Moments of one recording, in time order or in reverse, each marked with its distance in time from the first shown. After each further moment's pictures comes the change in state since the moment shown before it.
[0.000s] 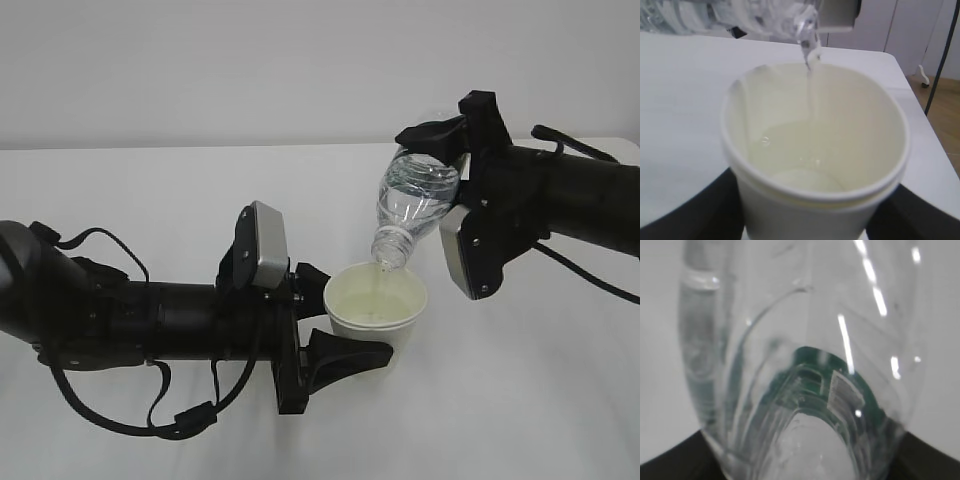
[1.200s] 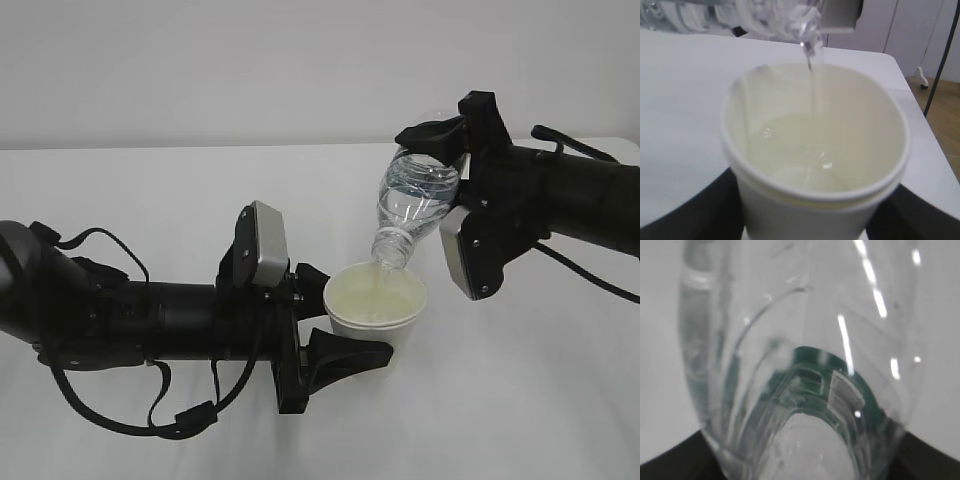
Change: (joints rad) left arm 0.000 0.000 0.000 0.000 0.000 -0.014; right arm 0.000 0.000 0.000 0.000 -0.002 -0.009
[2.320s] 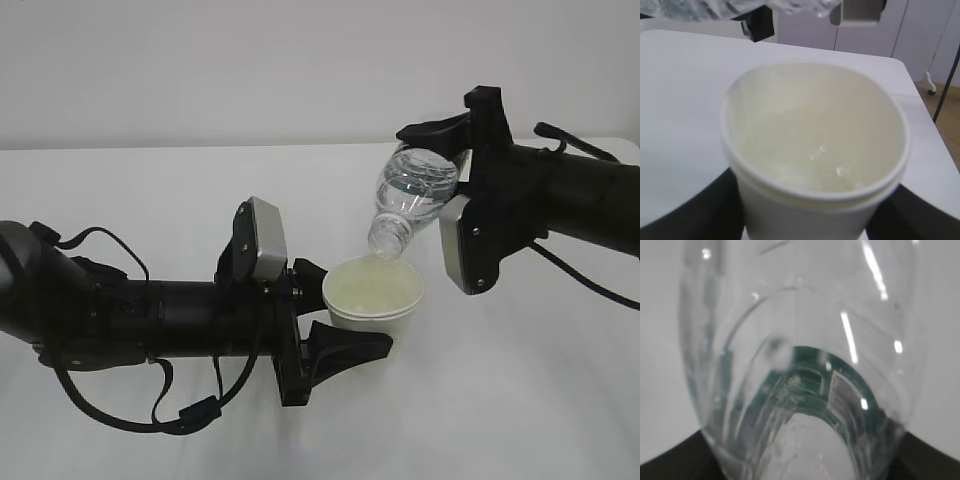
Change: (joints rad) left arm 0.000 0.000 0.000 -0.034 0.000 -0.002; right arm 0.000 0.000 0.000 0.000 -0.010 0.110
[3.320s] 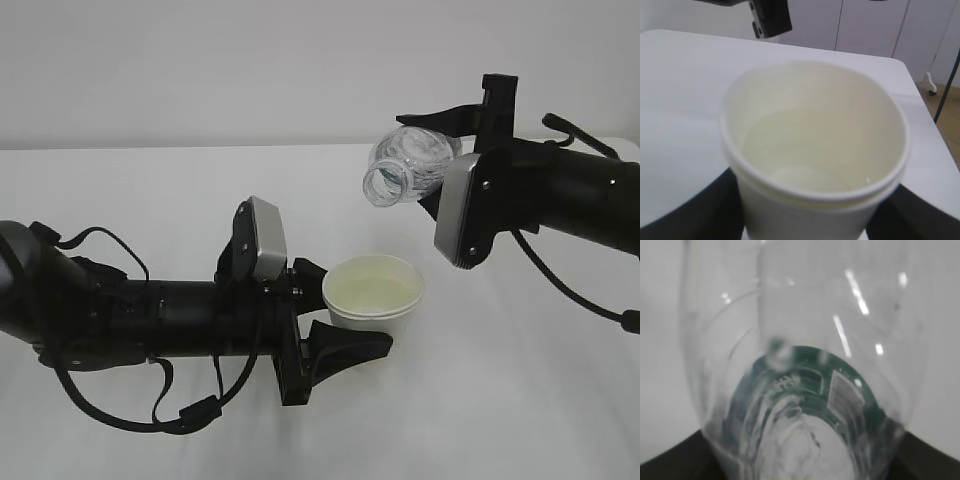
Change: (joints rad) left arm 0.000 0.000 0.000 -0.003 0.000 0.000; right arm 0.000 0.000 0.000 -0.029 -0.076 0.391
